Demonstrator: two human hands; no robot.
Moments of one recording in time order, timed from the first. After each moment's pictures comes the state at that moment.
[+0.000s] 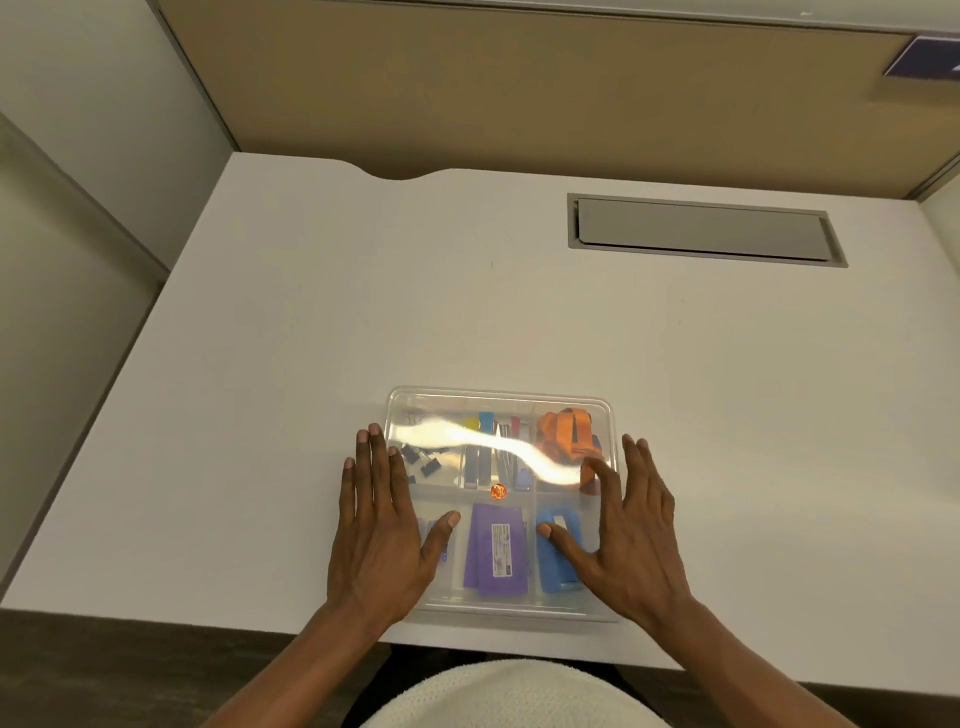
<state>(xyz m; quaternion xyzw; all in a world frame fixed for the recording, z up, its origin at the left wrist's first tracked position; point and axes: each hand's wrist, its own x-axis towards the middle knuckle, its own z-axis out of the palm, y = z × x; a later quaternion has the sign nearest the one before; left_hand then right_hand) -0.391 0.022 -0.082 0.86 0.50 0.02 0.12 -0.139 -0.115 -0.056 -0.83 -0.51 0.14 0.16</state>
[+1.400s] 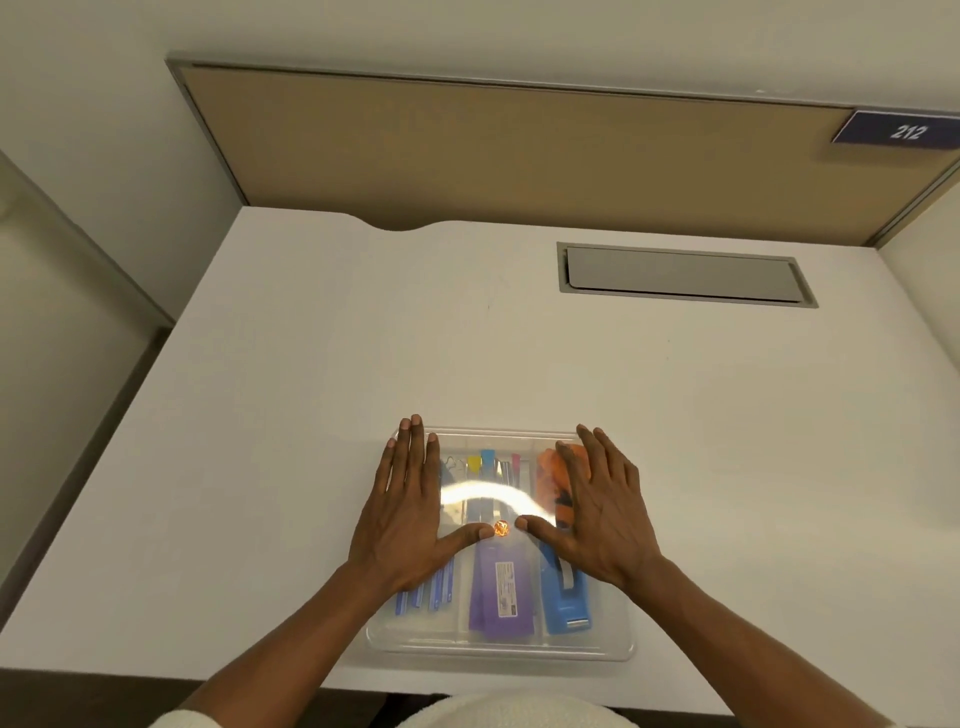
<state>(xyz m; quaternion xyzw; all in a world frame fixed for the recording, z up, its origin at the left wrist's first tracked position) -0.355 0.079 -0.069 0.91 0.39 -0.02 0.13 -0.126 -0.050 -0.048 -0.81 -0.57 0.12 0.06</state>
